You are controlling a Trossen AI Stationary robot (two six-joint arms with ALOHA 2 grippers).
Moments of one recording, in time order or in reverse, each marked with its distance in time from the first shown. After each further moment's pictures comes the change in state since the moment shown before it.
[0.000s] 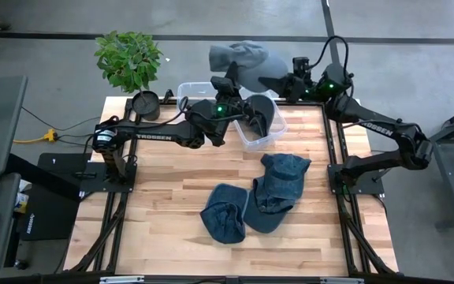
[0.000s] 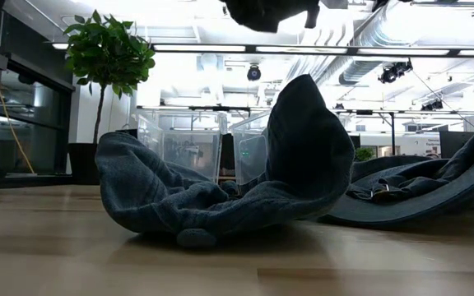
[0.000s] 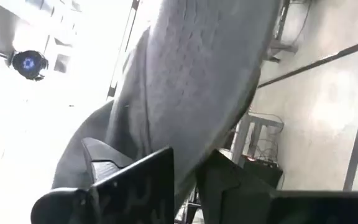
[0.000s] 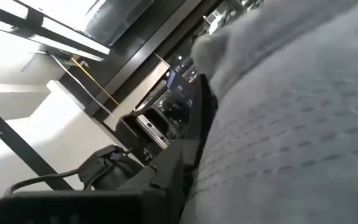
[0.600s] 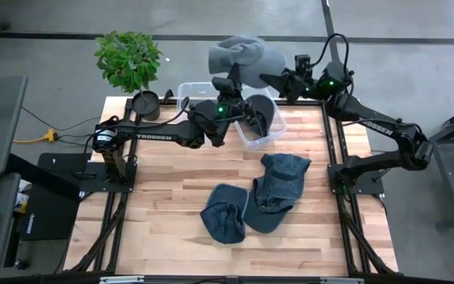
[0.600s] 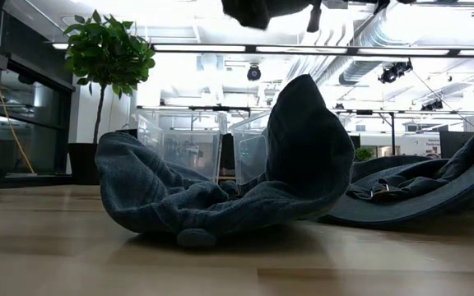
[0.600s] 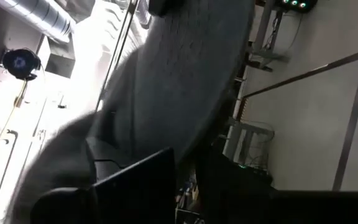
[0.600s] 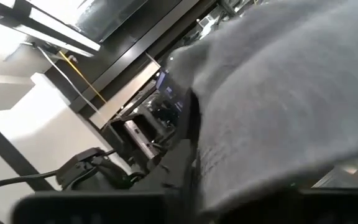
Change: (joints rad) left arm 0.000 0.001 0.000 -0.059 0.026 -0.097; right arm -0.039 -0.002 0.002 -0.020 -0.010 -0.069
